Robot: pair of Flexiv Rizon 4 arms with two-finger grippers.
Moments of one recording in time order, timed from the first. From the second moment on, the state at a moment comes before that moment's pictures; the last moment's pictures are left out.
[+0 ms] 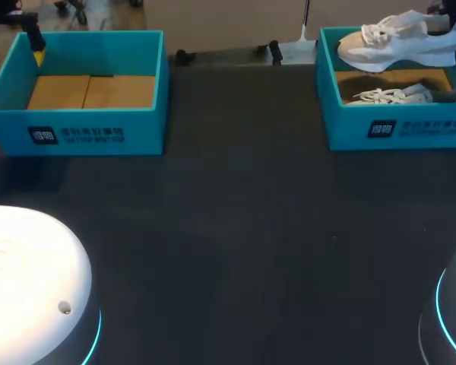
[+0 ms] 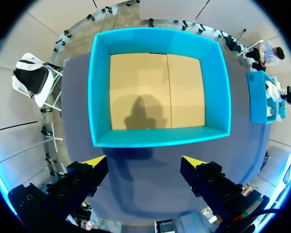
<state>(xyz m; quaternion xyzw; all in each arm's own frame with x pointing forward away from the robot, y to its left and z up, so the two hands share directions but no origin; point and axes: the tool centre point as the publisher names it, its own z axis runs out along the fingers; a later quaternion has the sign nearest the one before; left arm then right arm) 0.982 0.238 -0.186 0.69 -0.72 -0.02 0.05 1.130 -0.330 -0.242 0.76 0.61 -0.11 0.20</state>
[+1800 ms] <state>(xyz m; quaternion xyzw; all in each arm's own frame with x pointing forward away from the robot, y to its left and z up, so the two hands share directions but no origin) 0.982 0.238 -0.186 0.69 -0.72 -0.02 0.05 1.145 -0.341 -0.310 0.77 0.61 -0.12 0.16</state>
